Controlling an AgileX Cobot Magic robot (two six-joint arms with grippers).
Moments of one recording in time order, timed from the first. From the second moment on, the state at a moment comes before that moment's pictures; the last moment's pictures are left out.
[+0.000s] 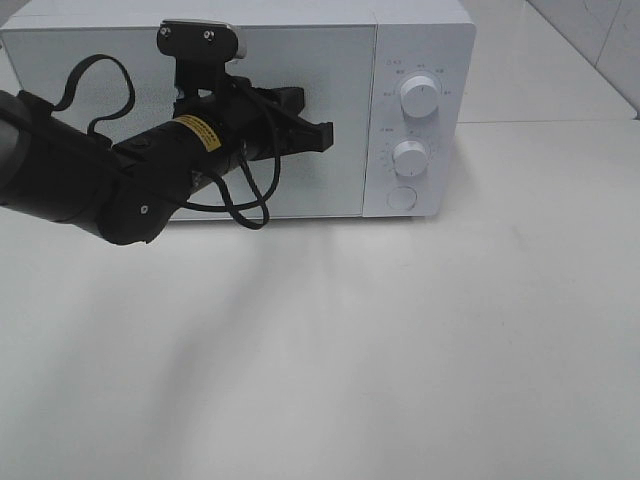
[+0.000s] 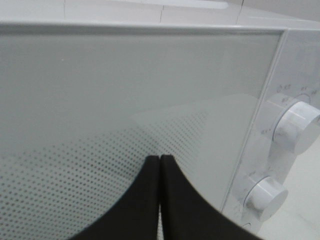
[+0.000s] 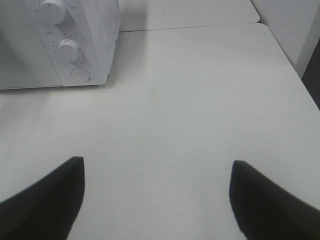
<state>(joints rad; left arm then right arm) -0.63 2.03 -1.02 -0.06 -0.80 -0.10 0.10 0.00 -0.49 -0.11 0.97 0.18</state>
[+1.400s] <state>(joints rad) -0.72 1.65 -0.90 -0.04 0.27 -0.16 0.10 0.00 -0.49 -0.11 0.97 0.18</state>
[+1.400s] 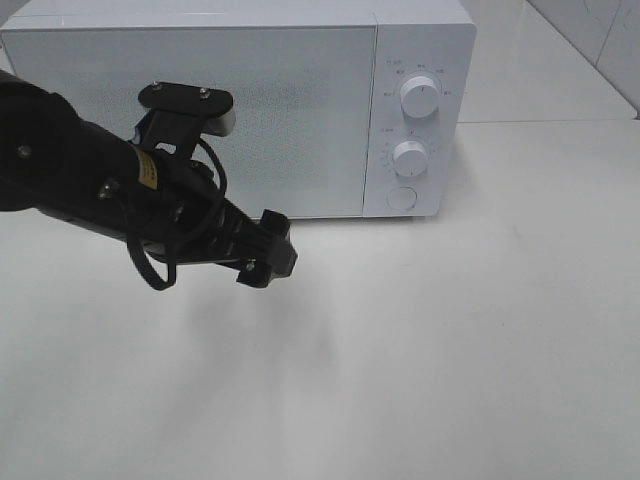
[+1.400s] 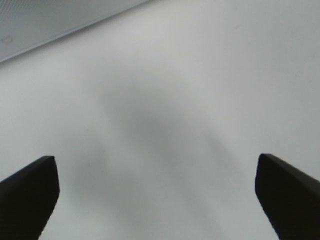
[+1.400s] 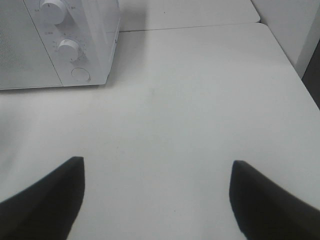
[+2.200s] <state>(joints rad) -0.43 1.41 -0.89 0.04 0.84 -0.14 0.10 0.00 -0.49 -0.11 0.97 0.18</state>
